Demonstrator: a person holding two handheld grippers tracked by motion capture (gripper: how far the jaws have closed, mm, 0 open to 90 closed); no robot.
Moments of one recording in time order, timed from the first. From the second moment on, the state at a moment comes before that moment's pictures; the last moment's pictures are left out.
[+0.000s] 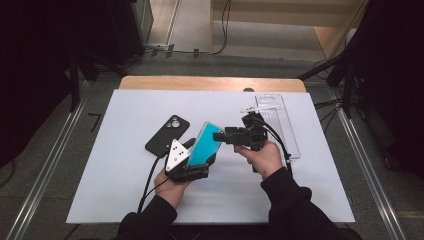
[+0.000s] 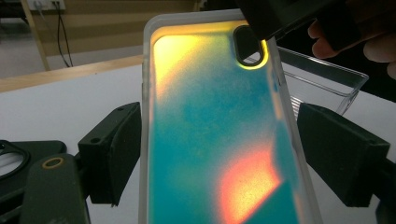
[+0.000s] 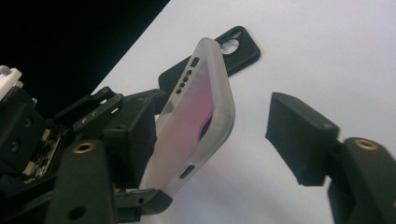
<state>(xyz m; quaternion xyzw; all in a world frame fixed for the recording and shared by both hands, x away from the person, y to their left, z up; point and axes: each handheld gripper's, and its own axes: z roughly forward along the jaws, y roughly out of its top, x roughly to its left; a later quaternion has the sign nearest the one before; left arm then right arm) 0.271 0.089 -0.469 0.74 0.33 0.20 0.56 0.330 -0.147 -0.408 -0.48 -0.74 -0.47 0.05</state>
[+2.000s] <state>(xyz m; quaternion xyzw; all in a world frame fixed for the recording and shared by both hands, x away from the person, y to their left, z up) 0.280 0.102 -0.425 0.82 0.33 0.05 0.46 0.310 -0.161 -0.400 -0.35 -0.82 -0.45 0.00</state>
